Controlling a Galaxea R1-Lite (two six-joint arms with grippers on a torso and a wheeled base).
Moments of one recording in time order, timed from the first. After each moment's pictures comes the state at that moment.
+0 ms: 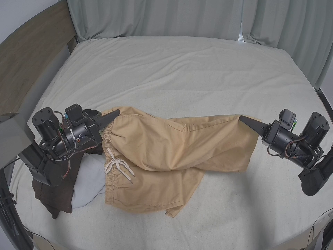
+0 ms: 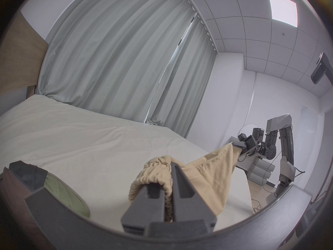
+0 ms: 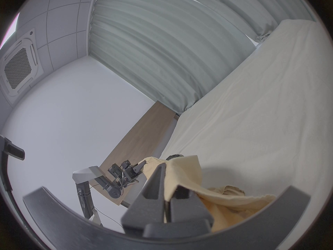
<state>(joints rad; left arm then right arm) -0.13 2.07 -0.71 -1.55 -0.74 -0.28 0.25 1.83 -0.45 -1.54 0.60 0.74</state>
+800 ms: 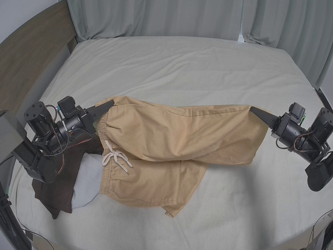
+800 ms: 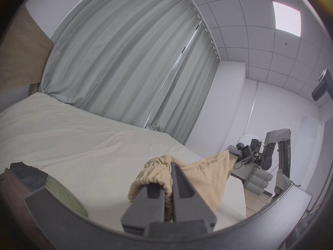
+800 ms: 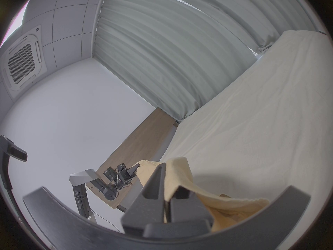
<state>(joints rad) -0.11 2.00 -0.72 -1.55 -0.74 -0.39 0.18 1.79 -0.46 -1.54 0.63 0.74</state>
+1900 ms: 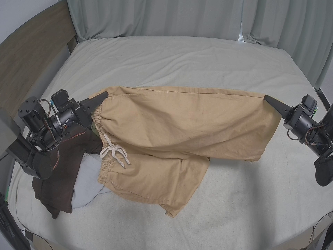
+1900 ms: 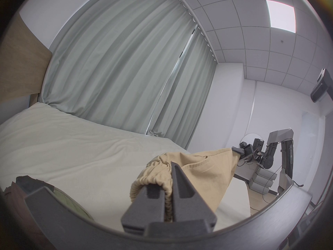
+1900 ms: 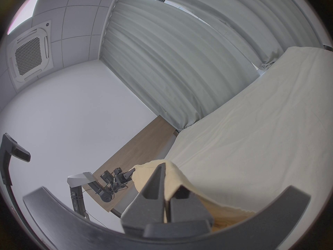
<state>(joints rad) -0.08 1.96 -0.74 -1.55 -0.74 -0.39 0.09 1.71 -0.48 -1.54 0.66 0.73</state>
